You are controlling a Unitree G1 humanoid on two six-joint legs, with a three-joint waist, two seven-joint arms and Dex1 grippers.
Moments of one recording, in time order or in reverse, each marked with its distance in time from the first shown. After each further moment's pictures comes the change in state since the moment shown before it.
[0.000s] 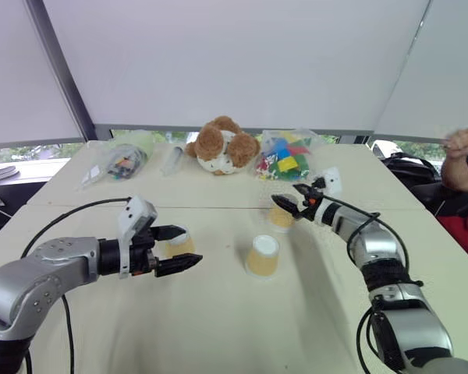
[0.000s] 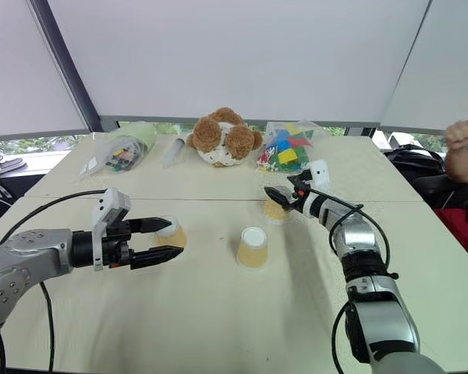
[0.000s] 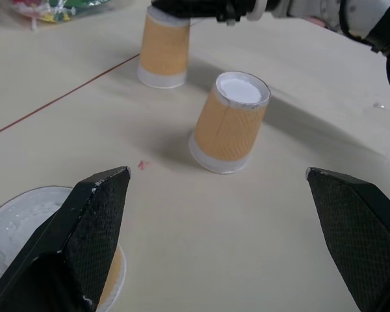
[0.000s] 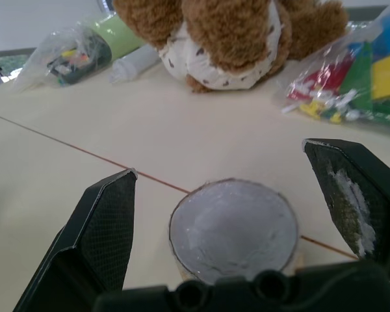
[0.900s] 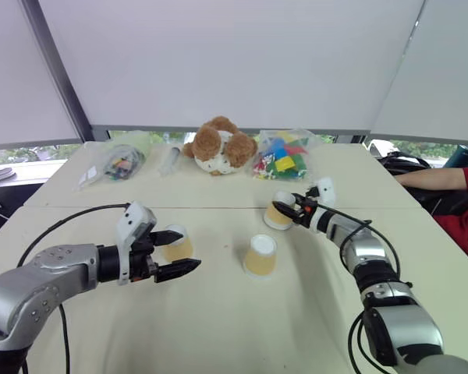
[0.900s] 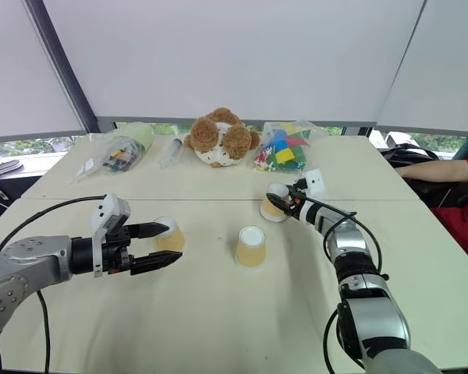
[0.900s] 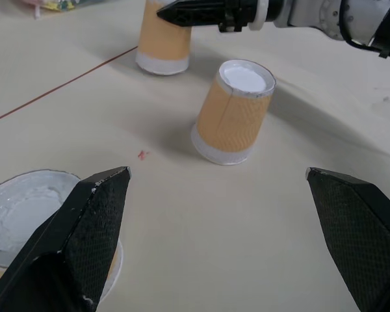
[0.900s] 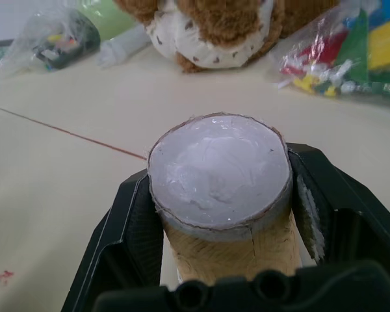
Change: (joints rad) left arm 0.047 0.006 0.008 -0.029 0.005 -0.002 0.017; right arm 0.028 -0.033 -0.026 0.001 -0.035 -0.062 0.078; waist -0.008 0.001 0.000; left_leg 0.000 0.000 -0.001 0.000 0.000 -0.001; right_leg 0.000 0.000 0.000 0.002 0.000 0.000
